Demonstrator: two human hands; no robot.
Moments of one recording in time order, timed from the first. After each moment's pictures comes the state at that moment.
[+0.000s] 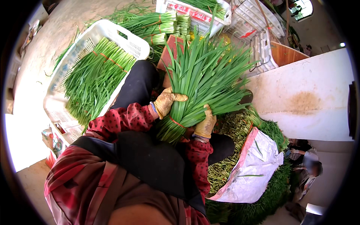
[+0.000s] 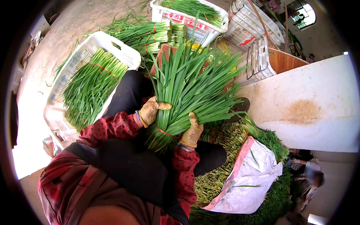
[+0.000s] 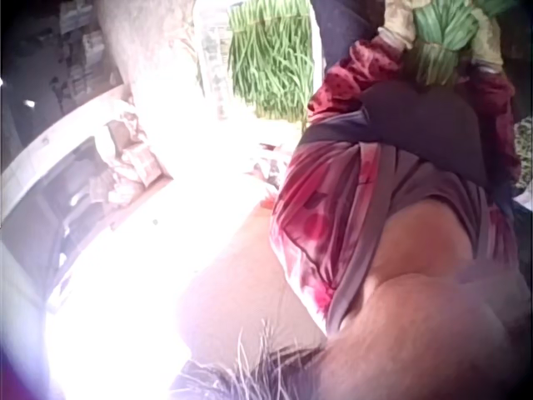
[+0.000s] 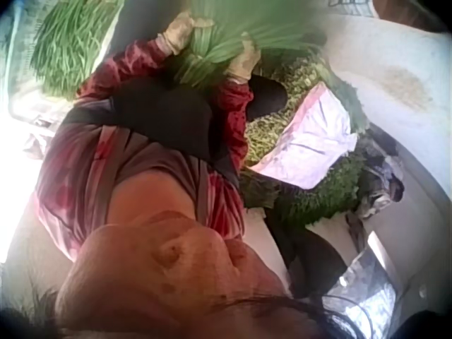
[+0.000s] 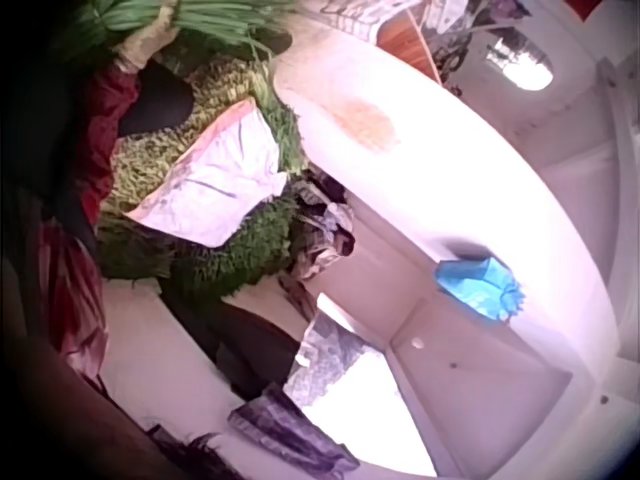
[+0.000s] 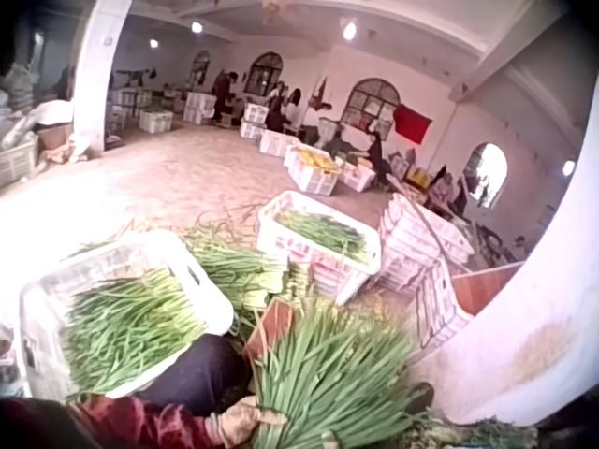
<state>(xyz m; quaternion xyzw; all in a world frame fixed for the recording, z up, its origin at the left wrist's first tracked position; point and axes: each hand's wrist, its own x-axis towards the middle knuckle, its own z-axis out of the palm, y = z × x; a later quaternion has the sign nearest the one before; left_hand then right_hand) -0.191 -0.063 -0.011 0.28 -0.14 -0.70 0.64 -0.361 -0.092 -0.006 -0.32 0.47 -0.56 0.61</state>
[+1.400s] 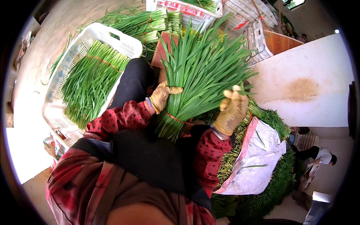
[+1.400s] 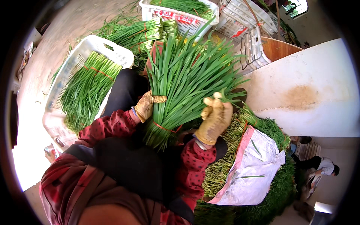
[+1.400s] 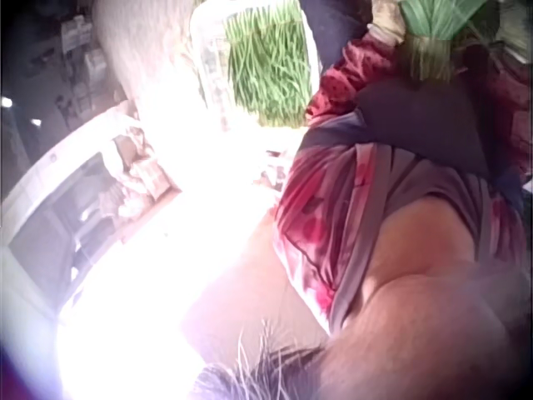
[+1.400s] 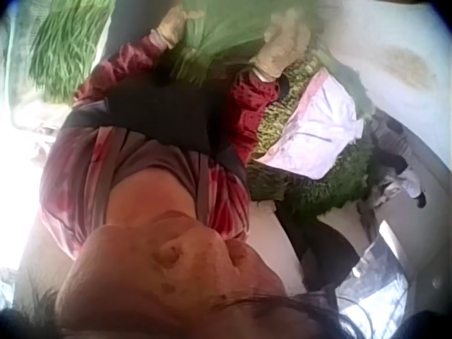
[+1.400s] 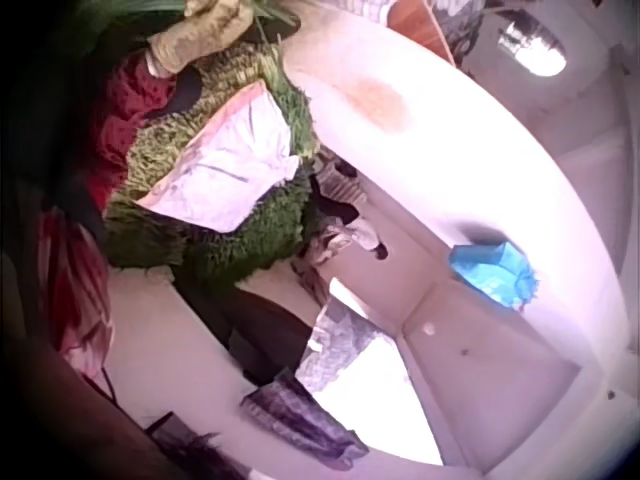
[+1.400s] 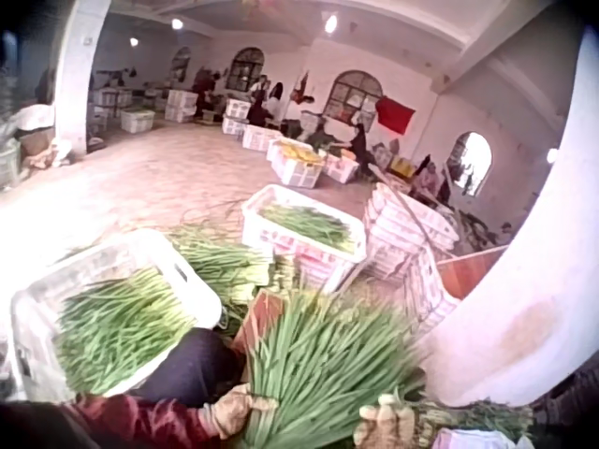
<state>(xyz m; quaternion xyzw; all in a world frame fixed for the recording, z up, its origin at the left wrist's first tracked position) -0.186 -0.068 -0.013 0.31 -0.13 -0.70 0.63 -0.375 -0.107 0.101 -0.43 0.43 -0.65 0.46</state>
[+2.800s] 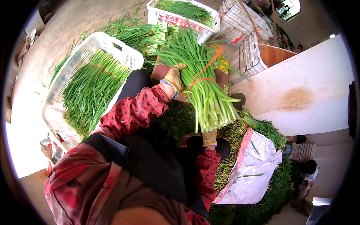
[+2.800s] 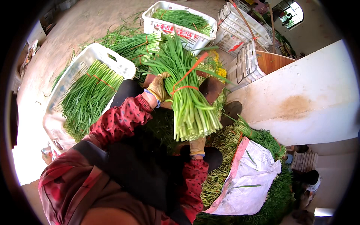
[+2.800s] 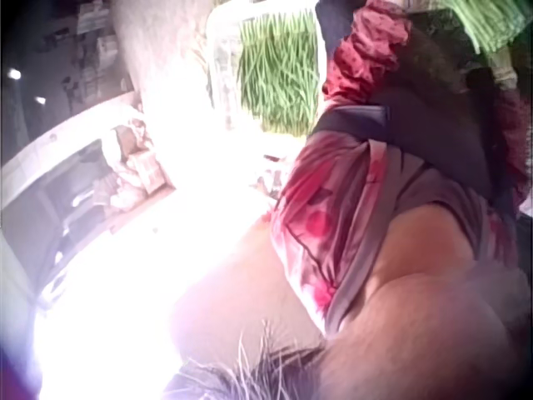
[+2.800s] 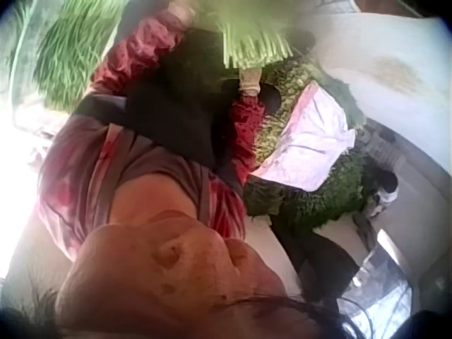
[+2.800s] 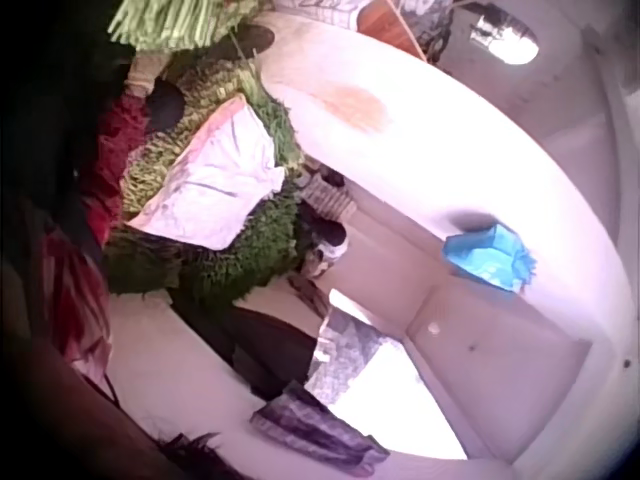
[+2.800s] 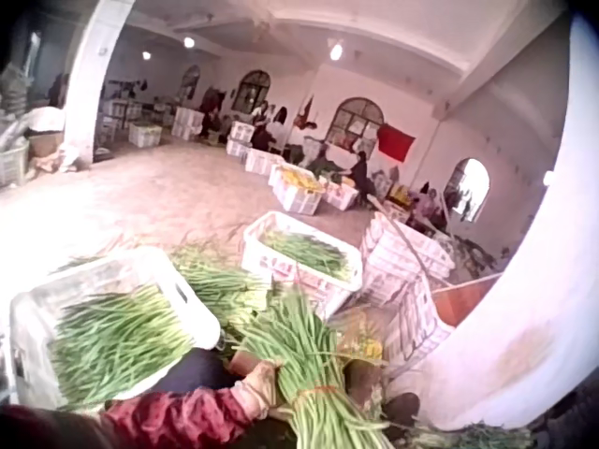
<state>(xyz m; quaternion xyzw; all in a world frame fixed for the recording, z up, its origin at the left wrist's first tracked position) -0.170 -0.172 0.030 0.19 0.07 -0.71 0.68 -0.458 -0.122 -0.063 -0.88 0.40 -0.24 -0.02</state>
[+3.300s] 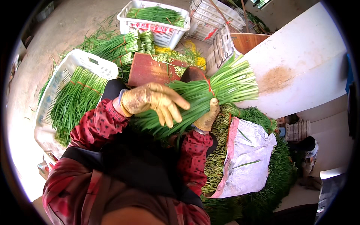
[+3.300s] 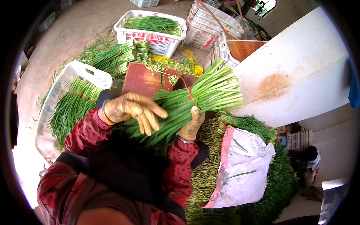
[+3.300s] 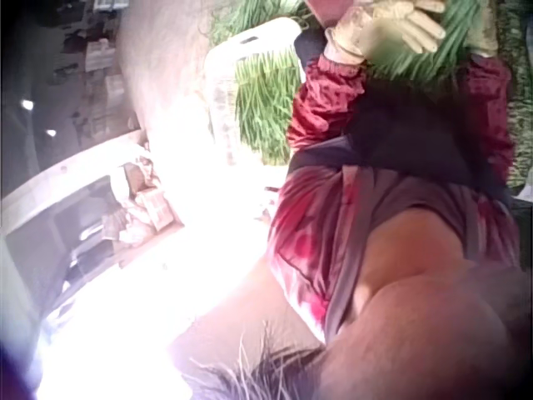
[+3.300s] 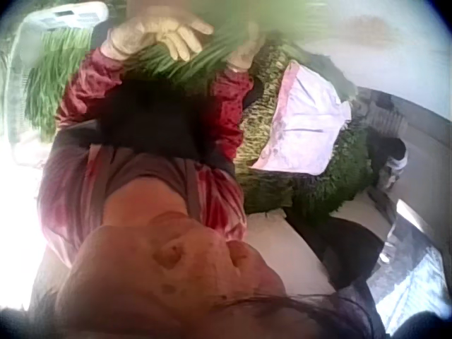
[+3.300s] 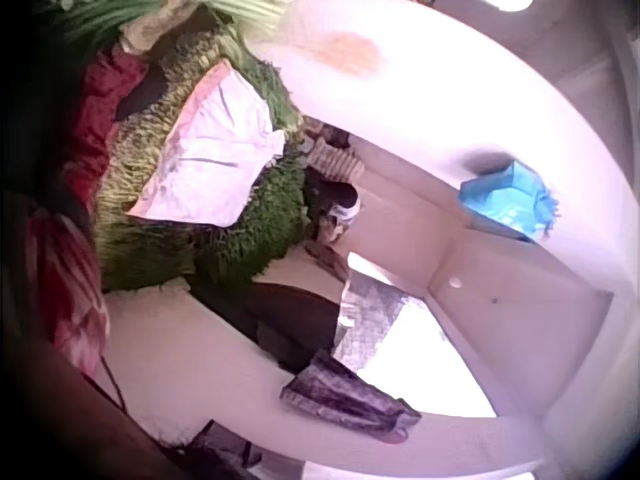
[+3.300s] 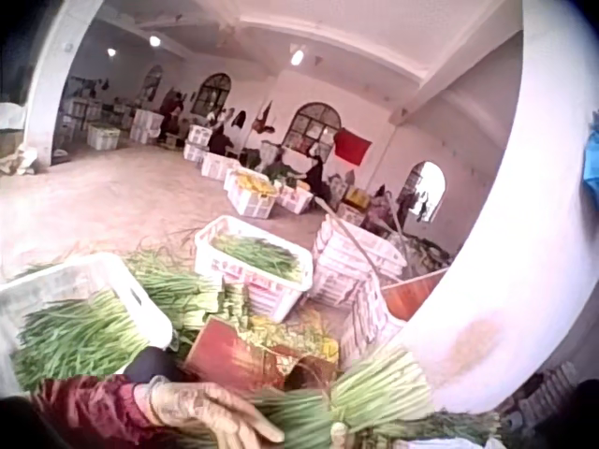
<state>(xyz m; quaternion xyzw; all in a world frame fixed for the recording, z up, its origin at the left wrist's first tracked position) -0.172 -0.070 0.146 0.16 -0.54 -0.74 0.36 -0.408 -0.129 0.072 -0.43 0.28 -0.68 0.52</state>
